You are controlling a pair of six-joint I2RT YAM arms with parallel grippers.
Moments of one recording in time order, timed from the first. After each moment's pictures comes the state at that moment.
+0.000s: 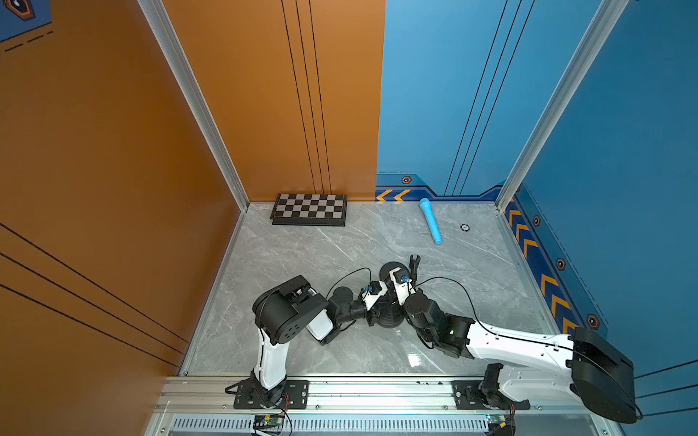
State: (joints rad) left arm -0.76 1.94 0.47 1.32 0.46 -0.04; right arm 1.05 1.23 0.56 0.21 0.51 0.26
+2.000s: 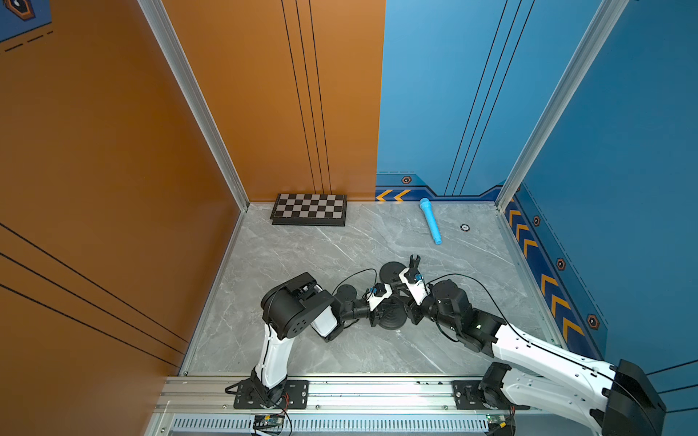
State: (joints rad) left arm -0.76 2.02 0.53 1.34 0.59 0.02; right arm 0.76 0.98 0.54 0.00 -0.11 0.00
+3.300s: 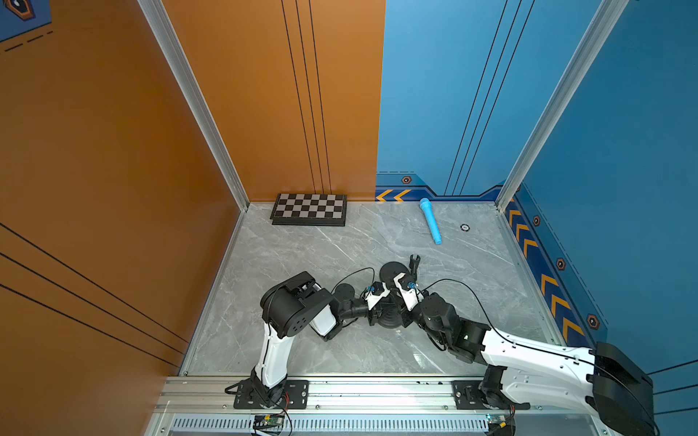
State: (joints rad) left arm -0.74 2.02 0.52 1.35 0.61 0.01; right arm 1.03 1.09 0.46 0.26 0.39 0.10
